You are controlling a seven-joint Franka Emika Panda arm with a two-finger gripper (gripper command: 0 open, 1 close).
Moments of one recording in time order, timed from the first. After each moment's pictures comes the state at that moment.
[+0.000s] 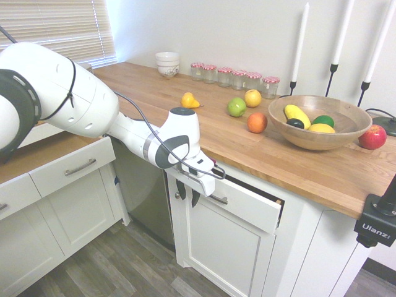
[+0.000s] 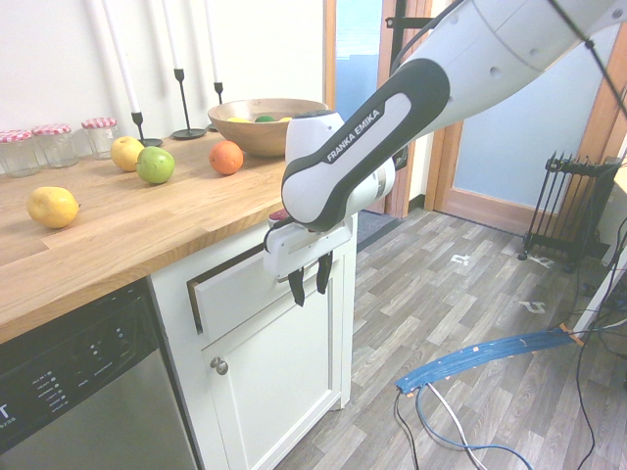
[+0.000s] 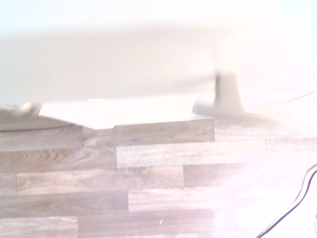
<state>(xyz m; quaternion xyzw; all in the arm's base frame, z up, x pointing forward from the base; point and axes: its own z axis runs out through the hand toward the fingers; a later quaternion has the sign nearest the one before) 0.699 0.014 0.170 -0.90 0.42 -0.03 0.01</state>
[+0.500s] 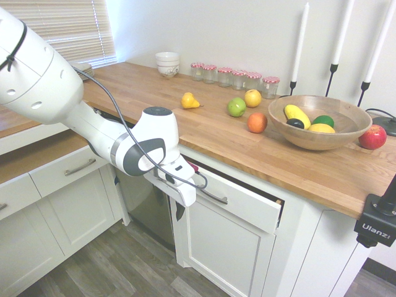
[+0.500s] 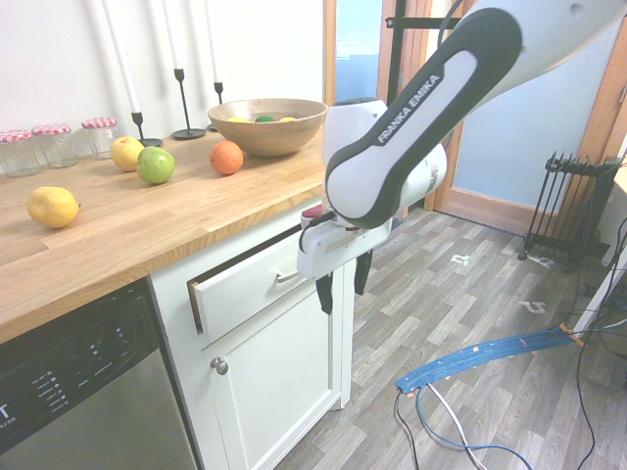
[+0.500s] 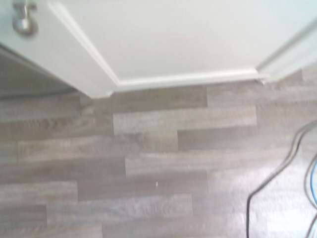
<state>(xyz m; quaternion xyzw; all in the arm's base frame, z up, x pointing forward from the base) 0.600 0.004 0.191 -0.90 0.43 -0.02 0.01</state>
